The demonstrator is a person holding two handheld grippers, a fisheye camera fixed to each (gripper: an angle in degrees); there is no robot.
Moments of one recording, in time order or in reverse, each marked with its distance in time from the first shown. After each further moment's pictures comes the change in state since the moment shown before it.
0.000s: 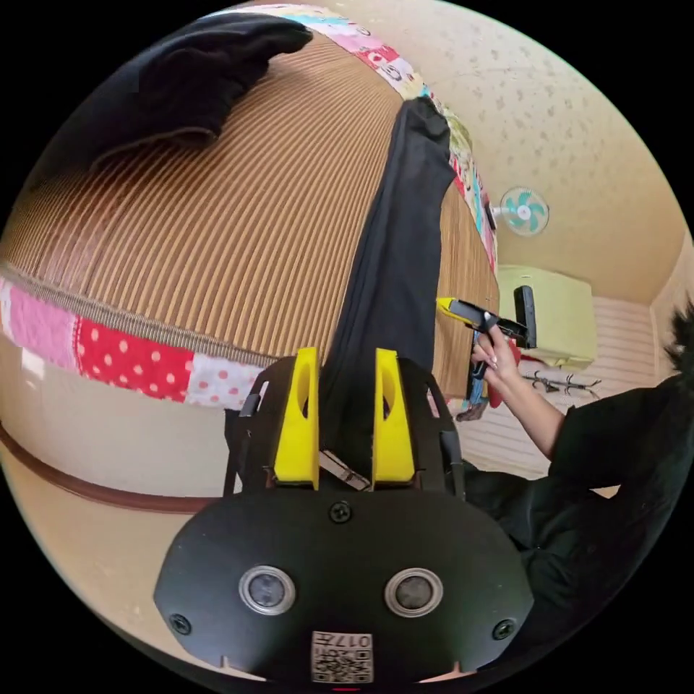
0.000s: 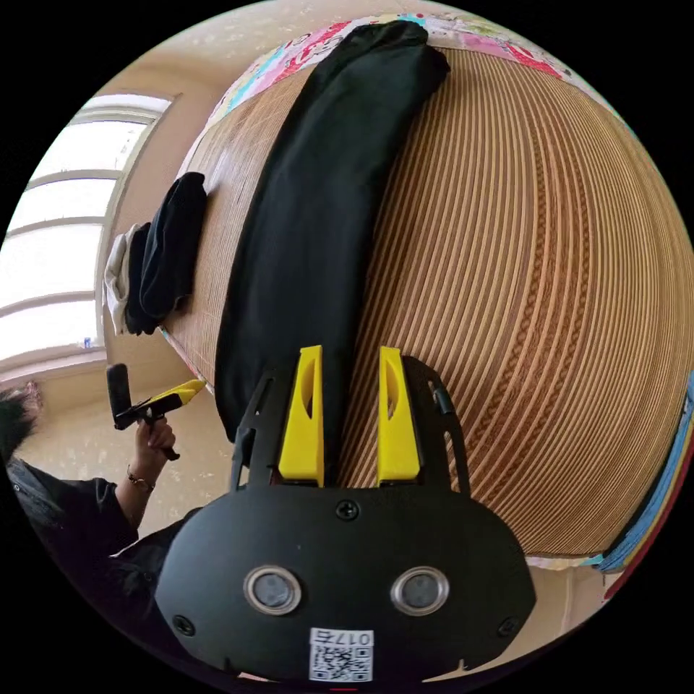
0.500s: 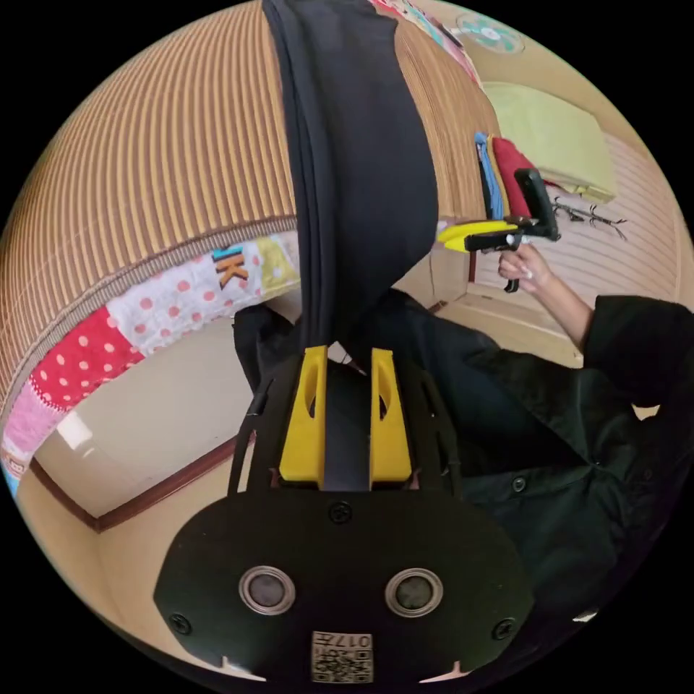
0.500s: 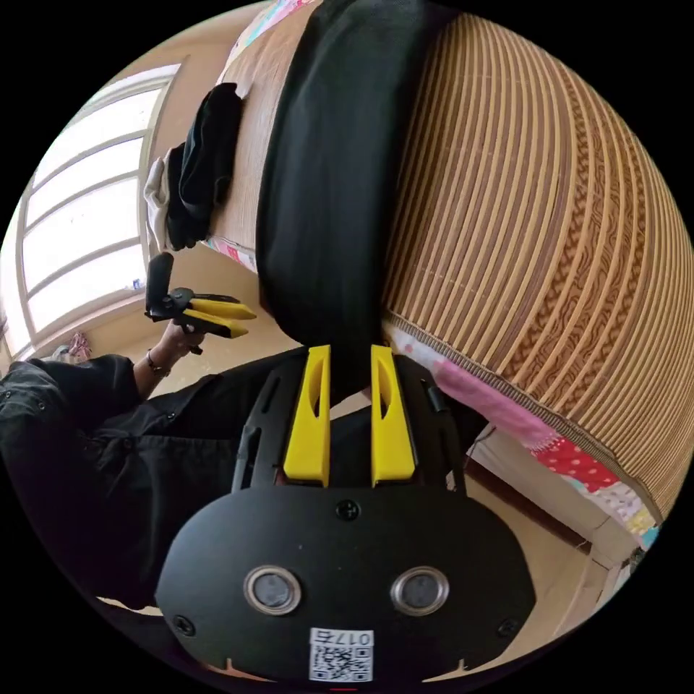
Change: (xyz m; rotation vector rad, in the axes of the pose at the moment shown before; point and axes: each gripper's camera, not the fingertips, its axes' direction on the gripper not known) left arm 0.053 0.048 0.055 -0.552 -0.081 0.320; right arm 0.051 0.121 0.025 -0.158 -0.263 -0.037
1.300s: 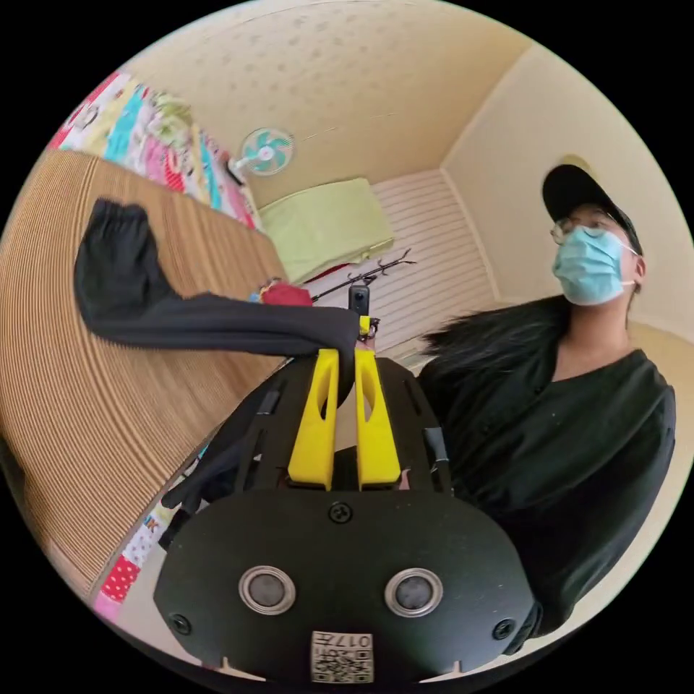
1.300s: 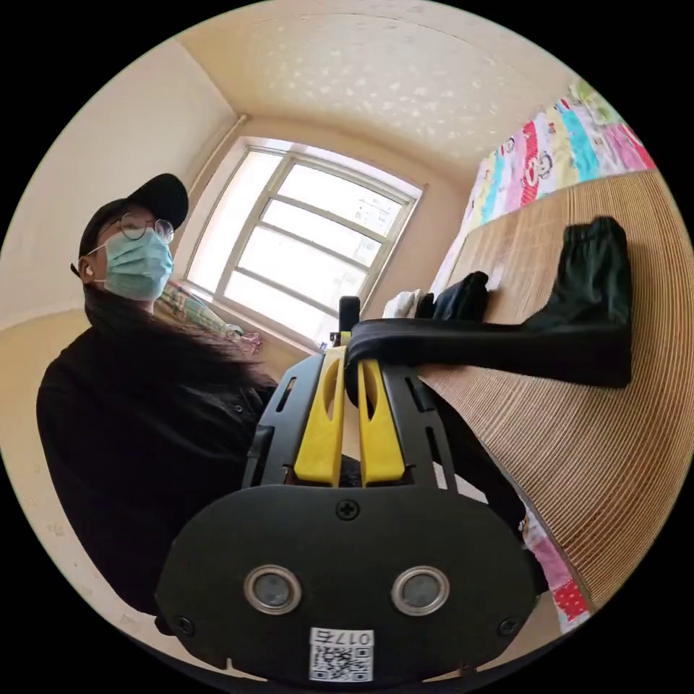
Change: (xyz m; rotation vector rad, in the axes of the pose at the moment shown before) left arm 0.159 0.006 -0.216 0.483 0.541 0.566; right arm -0.117 0.102 -0.212 0.500 -0.485 -0.646
